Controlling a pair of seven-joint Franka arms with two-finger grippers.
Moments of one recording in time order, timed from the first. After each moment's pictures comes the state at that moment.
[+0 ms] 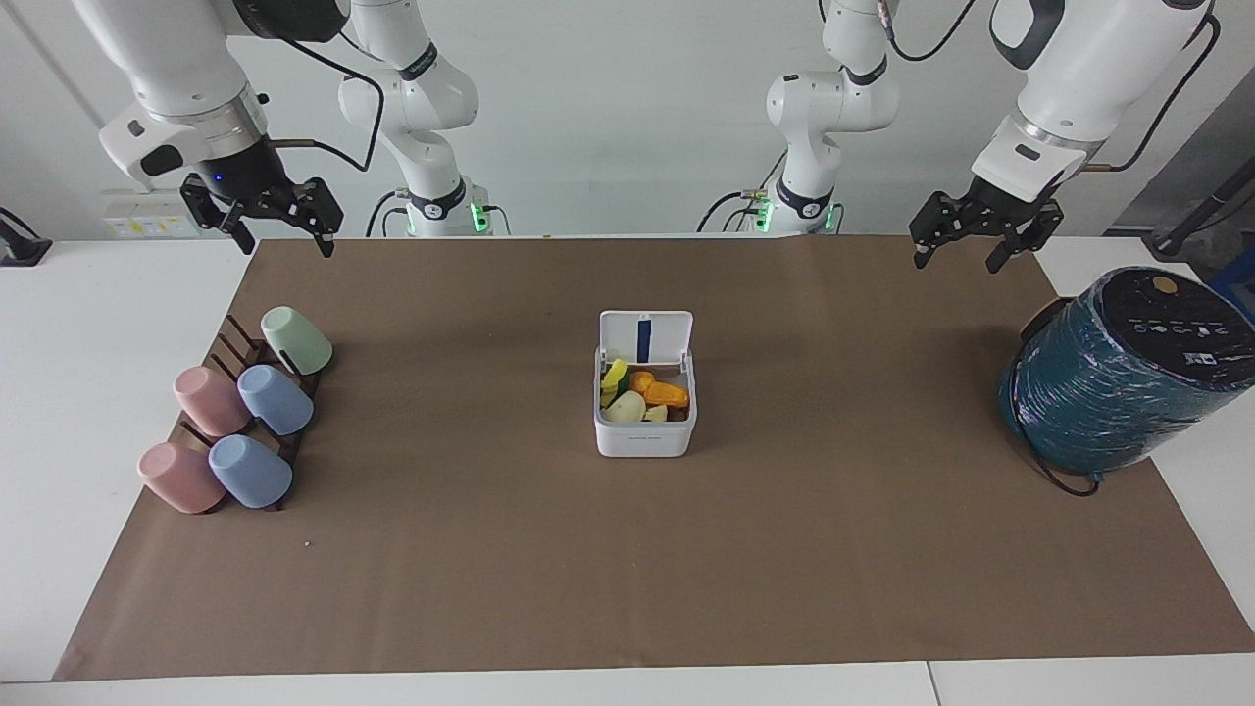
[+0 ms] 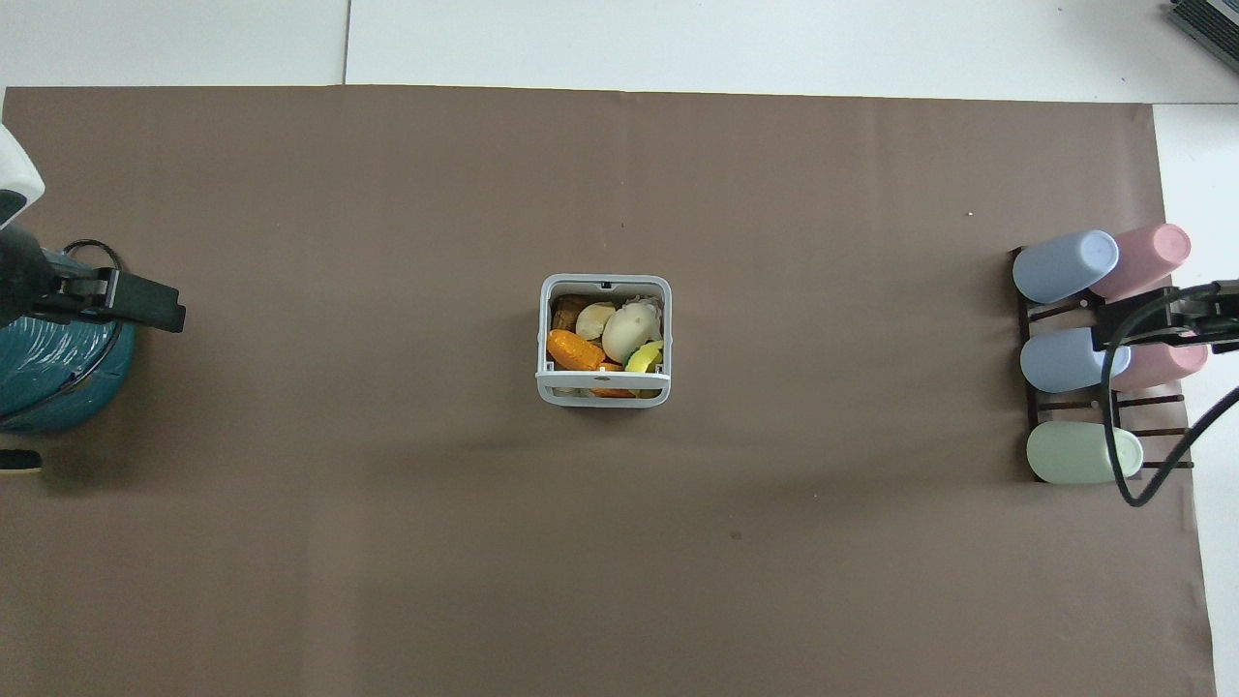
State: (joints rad) left arm -0.10 -0.01 0.01 -1.58 -0.03 1.56 0.05; right arm 0.02 -0.04 -0.03 -1.58 -0.04 1.51 0.03
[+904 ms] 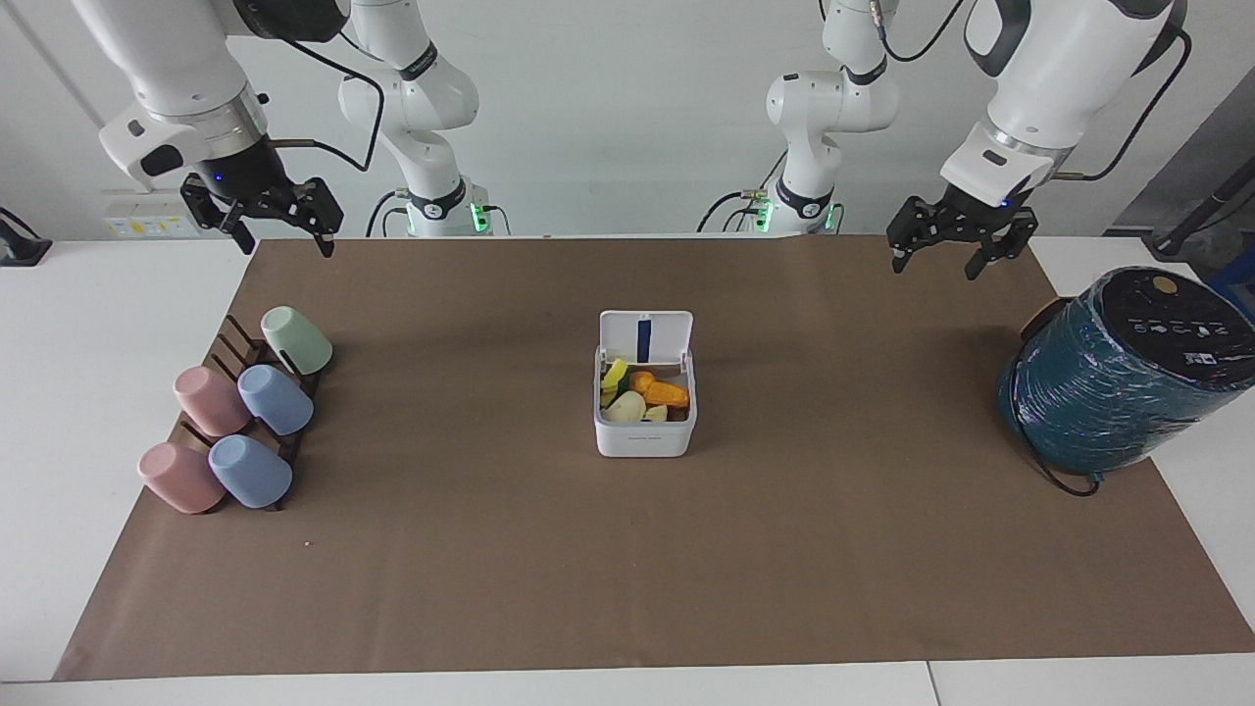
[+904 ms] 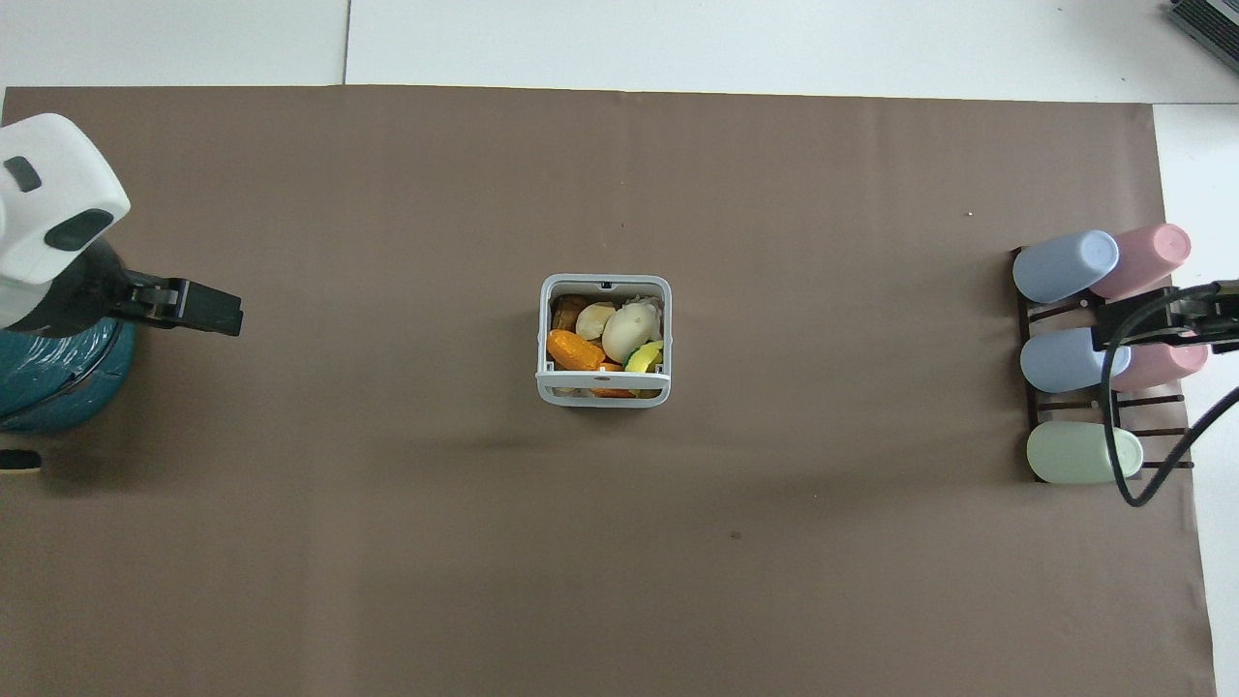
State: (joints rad) left arm -0.16 -0.03 -0.01 -1.64 -0.03 1.63 0.03; right arm 0.02 -0.04 -0.03 -1.58 -0.04 1.51 0.03
